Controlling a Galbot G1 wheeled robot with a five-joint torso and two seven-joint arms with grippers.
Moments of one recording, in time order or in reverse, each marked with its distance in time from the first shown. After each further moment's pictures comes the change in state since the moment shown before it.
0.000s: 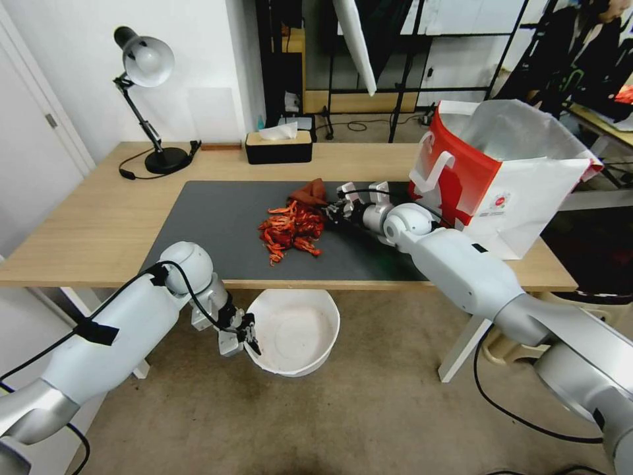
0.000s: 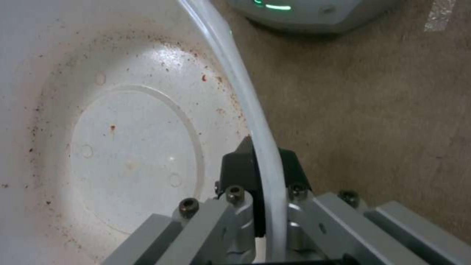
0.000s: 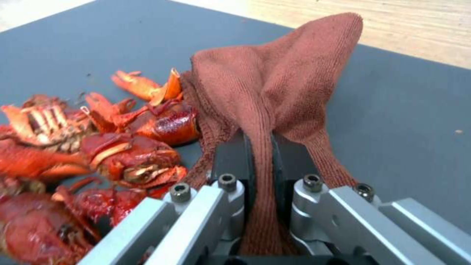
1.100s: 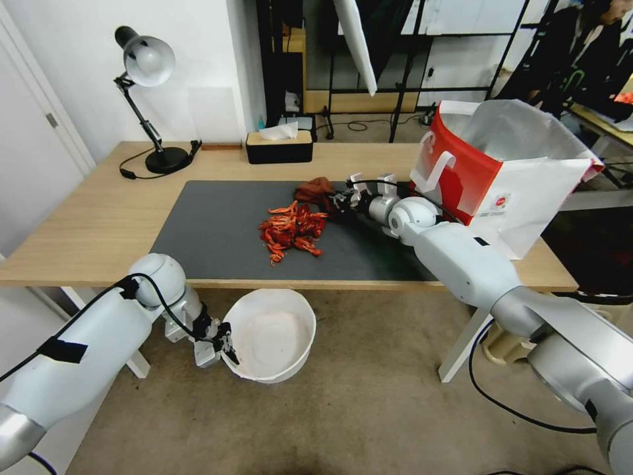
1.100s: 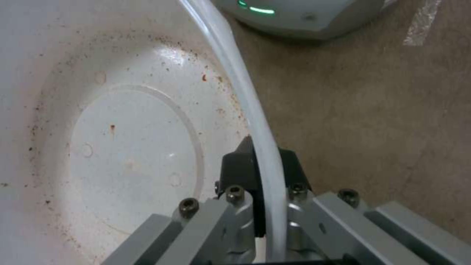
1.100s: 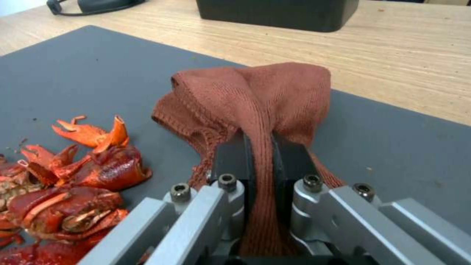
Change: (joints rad) left arm 0.079 0.051 -0.070 -0.024 0.001 0.000 0.000; right arm 0.035 0.046 0.049 -0.130 -0.008 0.079 -0.006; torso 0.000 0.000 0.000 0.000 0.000
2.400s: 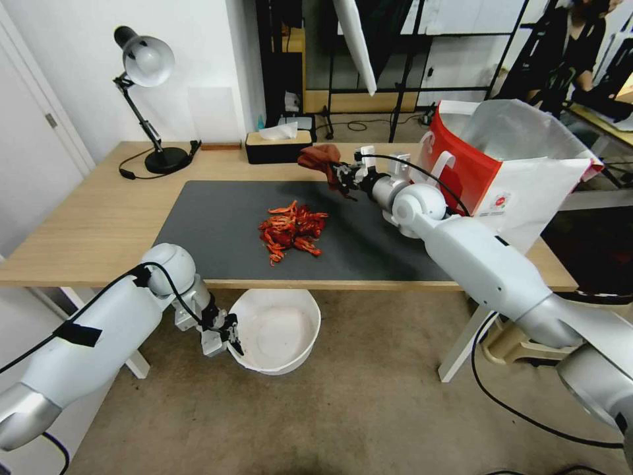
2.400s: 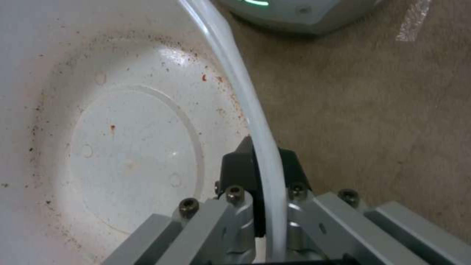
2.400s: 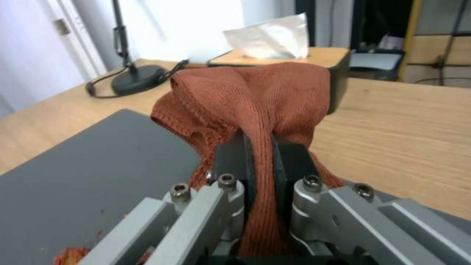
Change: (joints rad) left arm -0.024 0.011 0.011 0.038 -0.003 0.000 0.000; right arm 0.011 -0.078 0.024 0.213 0.163 -0.012 0.127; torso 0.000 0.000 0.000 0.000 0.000
